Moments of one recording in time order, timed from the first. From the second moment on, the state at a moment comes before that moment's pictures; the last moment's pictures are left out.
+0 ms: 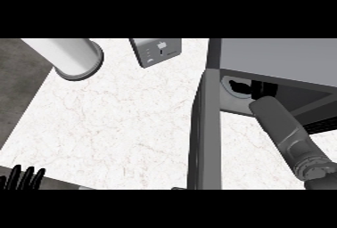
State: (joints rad) left arm 0.63 0.11 0.07 -1.97 0.36 -0.44 -0.42; right arm -0.99 -0.22 0.02 -0.03 0.23 -1.01 -0.53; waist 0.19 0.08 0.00
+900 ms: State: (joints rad) left arm 0.60 0.11 0.08 -1.95 0.35 -0.44 -0.44; right arm -1.02 -0.11 -0.02 -0.07 0.20 -0.75 -0.63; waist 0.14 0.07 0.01
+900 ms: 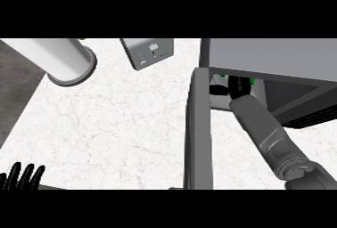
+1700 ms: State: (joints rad) left arm 0.66 0.09 0.08 -1.99 0.33 -0.44 -0.43; right arm -0.83 -0.04 -0.19 -0.14 0.02 -0.40 -0.90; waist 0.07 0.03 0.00
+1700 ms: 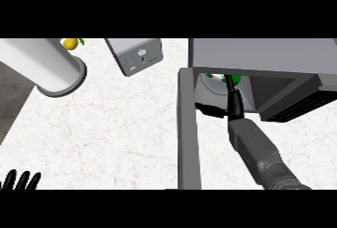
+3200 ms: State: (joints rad) left arm 0.60 0.06 -0.11 -1.90 0.08 -0.49 -0.38; right arm -0.25 -0.16 -0.13 -0.57 -0.03 -0.02 -1.02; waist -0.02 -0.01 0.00
